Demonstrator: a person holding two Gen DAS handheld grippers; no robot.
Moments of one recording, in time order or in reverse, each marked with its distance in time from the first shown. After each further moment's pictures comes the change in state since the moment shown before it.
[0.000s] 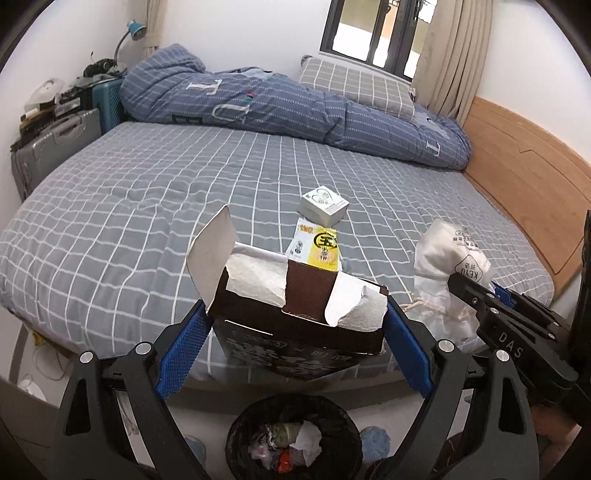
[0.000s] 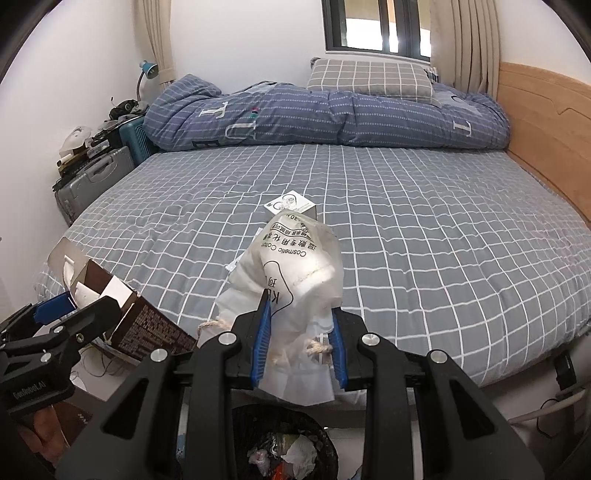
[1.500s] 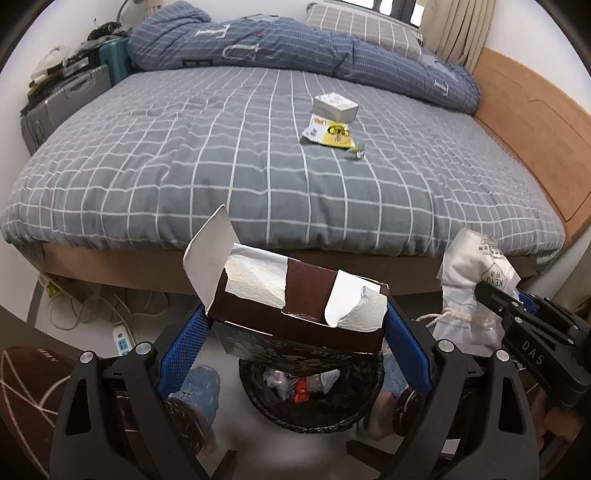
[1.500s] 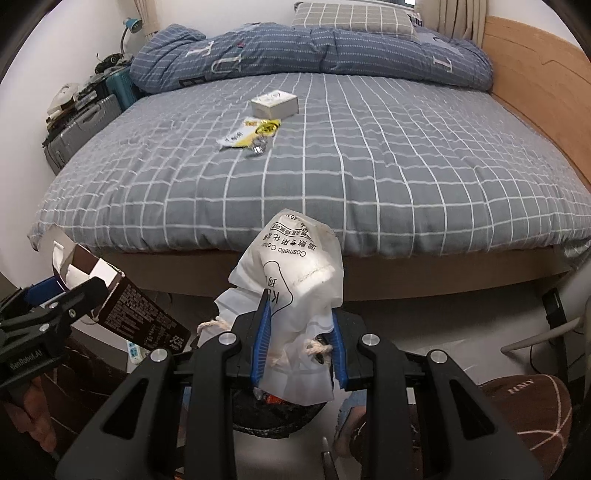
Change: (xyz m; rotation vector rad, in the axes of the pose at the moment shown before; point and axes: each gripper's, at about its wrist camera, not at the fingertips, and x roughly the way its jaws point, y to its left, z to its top) left arm -0.016 0.009 -0.121 0.023 0.202 0.060; right arm -0.027 -0.002 -0.139 0.033 0.232 -0.066
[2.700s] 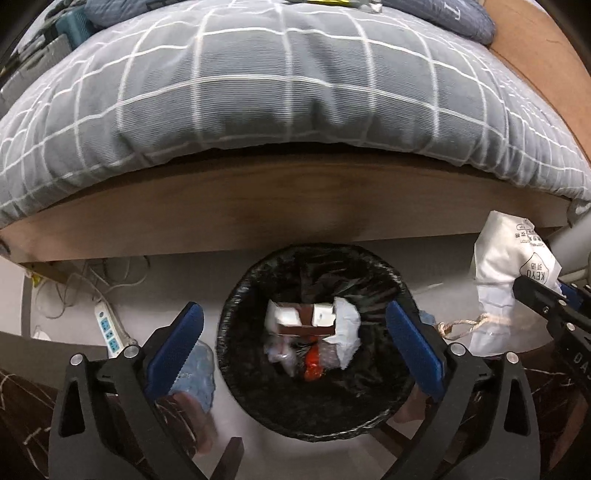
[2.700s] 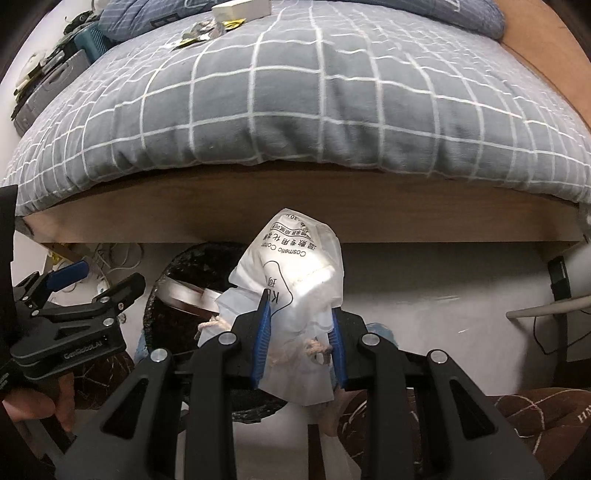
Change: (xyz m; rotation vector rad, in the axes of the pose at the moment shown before) left arm 0.157 -0.012 -0.036 0.072 0.233 0.046; right arm 0.111 -0.023 -0.030 0.005 0.236 -0.014
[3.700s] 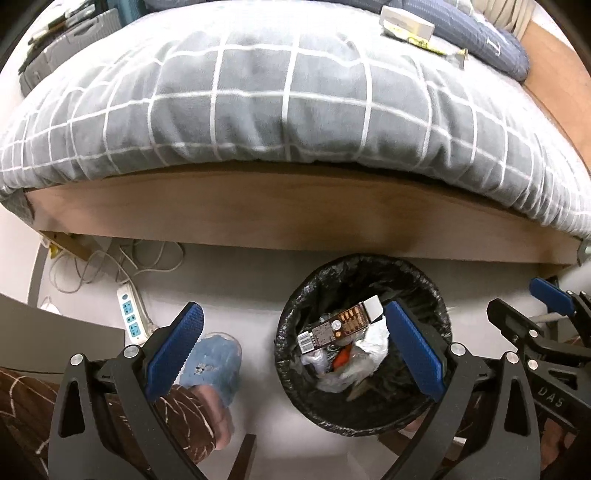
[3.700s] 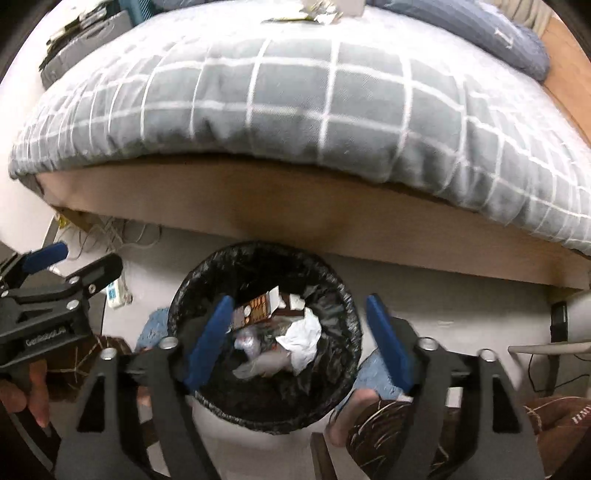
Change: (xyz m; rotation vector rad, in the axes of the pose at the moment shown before) left arm -0.028 0.075 -0.008 -0.137 -0.044 0.037; right arm 0.001 0.070 0.012 -0.146 -0.048 -0.017
